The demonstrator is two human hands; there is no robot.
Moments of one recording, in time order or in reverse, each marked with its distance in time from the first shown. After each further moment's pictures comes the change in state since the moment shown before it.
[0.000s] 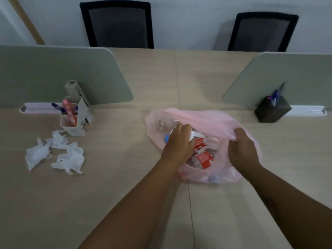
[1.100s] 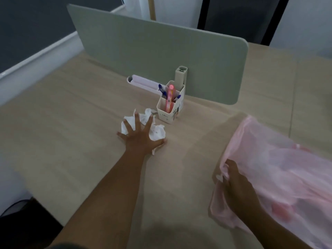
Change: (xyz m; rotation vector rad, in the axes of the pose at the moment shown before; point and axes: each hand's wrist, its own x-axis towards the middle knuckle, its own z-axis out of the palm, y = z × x) left_hand -0.108 -0.318 -0.173 0.536 0.010 -0.960; right_hand -0.068 -0.113 0.196 -0.187 -0.666 -0.348
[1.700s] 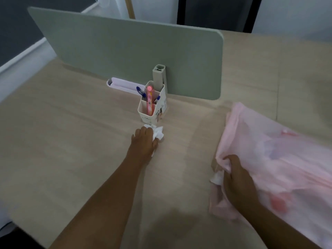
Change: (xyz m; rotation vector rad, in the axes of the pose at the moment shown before) left_hand 0.003 0.046 0.018 -0.054 0.118 0.354; right_hand 0.018 0.024 -0.012 0.148 0.182 -0.025
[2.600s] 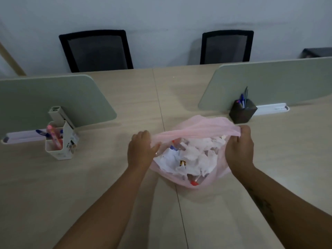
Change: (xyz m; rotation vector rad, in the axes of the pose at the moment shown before) left_hand -0.088 0.275 -0.041 -0.297 0.191 0.449; right_hand -0.126 0.083 -0.217 0.241 0.871 0.387
